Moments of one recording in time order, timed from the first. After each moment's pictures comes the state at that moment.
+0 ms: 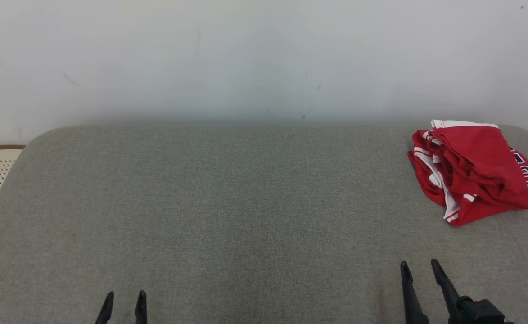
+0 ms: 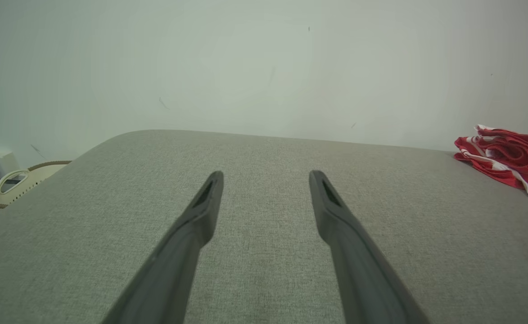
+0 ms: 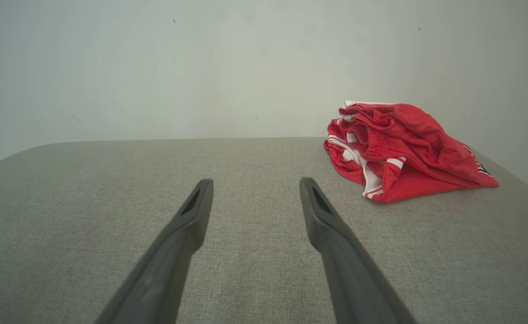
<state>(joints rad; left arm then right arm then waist) 0.10 0.06 -0.02 -0.05 -0.11 0.02 -0.26 0.04 -0.05 0.11 0.12 0.02 0.13 -0.25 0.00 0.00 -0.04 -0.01</state>
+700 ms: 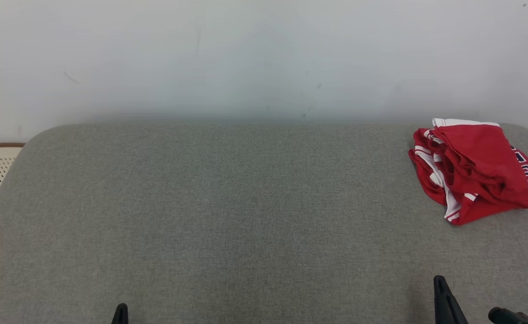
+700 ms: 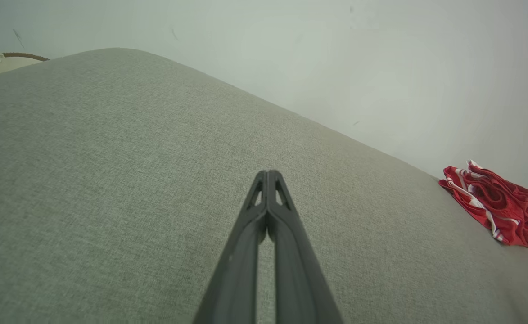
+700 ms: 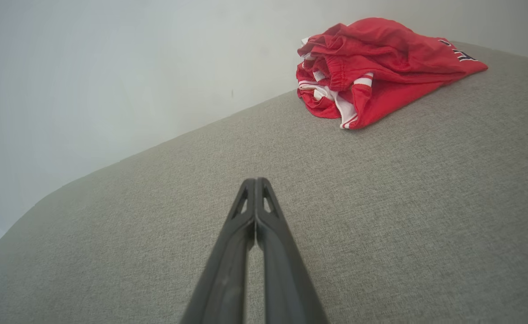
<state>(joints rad) 0.10 0.06 -0.03 0.03 -0.42 -0.01 -0.21 0.07 -0.07 0.09 0.16 0.37 0.13 -0.19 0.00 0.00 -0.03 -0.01</state>
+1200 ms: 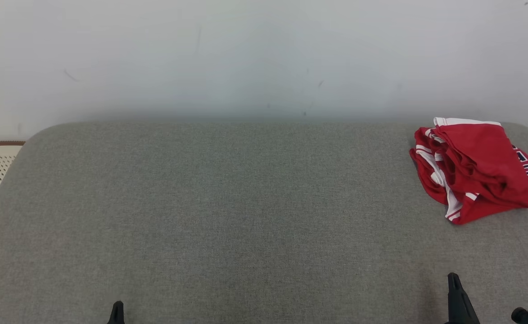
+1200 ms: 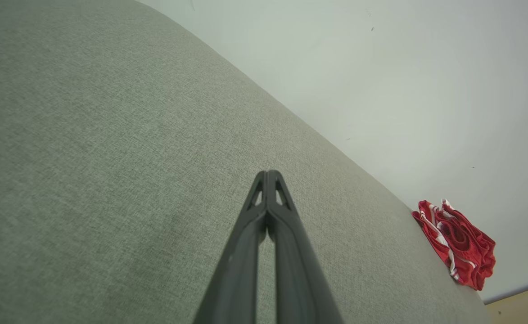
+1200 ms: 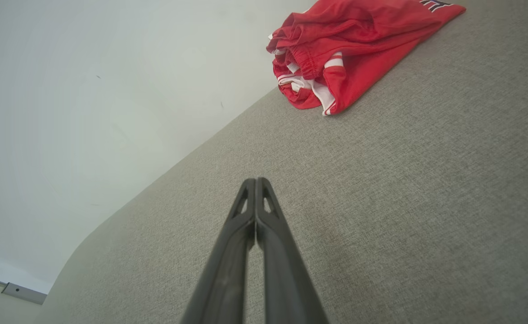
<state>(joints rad) 0.07 0.06 -0.03 0.07 -0.68 -0.03 -0.16 0.05 -0.08 0.06 0.16 0.64 0.13 -0.14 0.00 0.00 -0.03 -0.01</state>
